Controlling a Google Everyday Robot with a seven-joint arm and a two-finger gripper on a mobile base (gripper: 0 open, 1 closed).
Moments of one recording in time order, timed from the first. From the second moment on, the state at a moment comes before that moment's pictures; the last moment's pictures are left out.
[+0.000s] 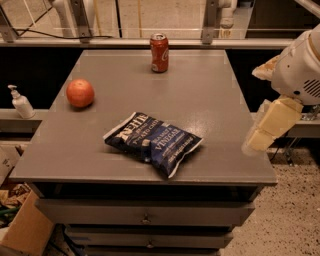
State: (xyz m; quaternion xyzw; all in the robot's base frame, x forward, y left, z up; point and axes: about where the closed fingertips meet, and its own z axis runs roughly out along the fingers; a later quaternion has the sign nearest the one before) arm 0.448 -0.177 0.951 -0.57 0.78 0.04 0.23
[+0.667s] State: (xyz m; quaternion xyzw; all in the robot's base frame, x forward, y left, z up) arm 0.438 -0.112 0.918 -0.58 0.77 0.11 0.25
